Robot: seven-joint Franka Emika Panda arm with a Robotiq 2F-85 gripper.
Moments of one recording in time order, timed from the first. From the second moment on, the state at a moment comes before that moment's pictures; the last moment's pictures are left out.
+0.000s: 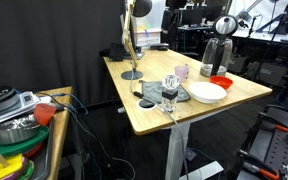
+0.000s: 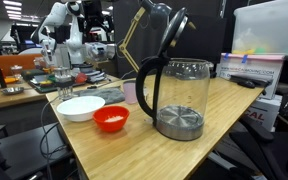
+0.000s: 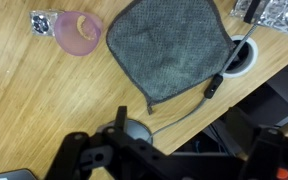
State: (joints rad) arm 0.07 0.02 0.02 -2.09 -0.03 2.28 -0.25
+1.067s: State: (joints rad) arm 0.09 0.32 0.08 -1.93 -0.07 2.43 -0.22
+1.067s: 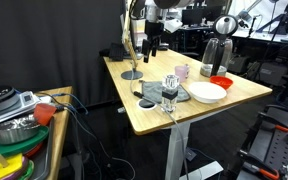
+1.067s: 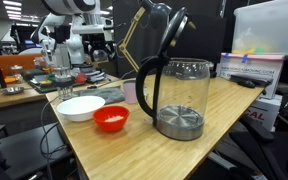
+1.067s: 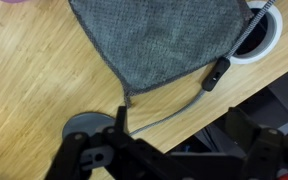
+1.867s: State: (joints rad) arm 0.09 0.33 0.08 -1.93 -0.07 2.42 -0.21
